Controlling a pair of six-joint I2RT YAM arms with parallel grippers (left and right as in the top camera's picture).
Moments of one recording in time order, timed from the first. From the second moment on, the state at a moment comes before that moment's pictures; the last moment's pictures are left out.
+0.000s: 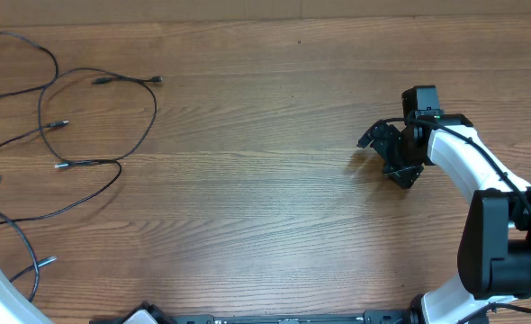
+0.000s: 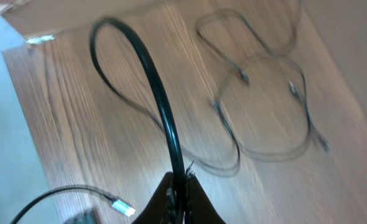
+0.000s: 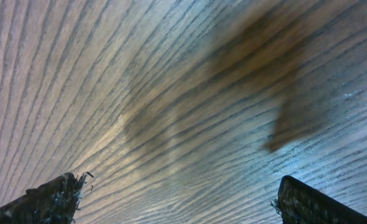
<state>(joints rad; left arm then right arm) 0.71 1.29 1.89 -1.50 -0.14 -0.49 0.02 1.78 1.12 -0.71 -0.21 0.80</state>
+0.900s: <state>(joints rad) 0.78 1.96 1.40 -0.96 0.16 -0.55 0.02 1.78 1.12 -0.72 -0.21 0.80</state>
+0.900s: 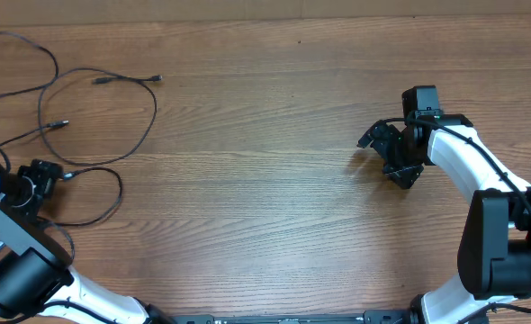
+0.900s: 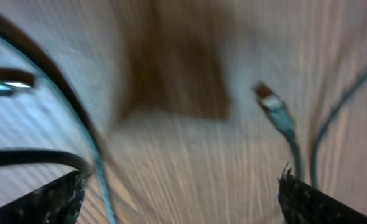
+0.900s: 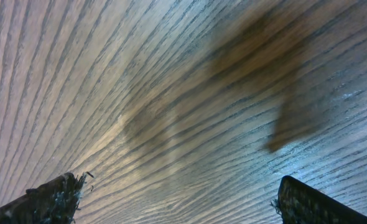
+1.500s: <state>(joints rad) 0.53 1.96 1.90 -1.29 0.34 -0.44 0.02 1.78 1.12 -0.72 -0.21 0.80</state>
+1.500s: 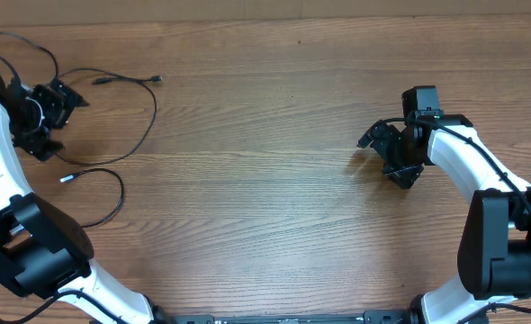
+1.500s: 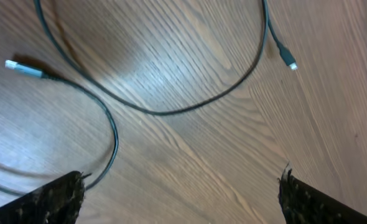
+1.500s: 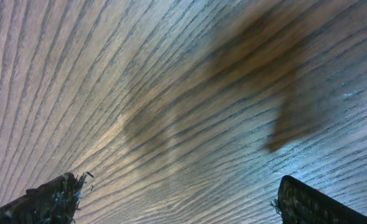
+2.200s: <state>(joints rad) 0.53 1.93 2.06 -1.43 0.35 -0.44 0.02 1.78 1.12 -0.72 -0.21 0.80</state>
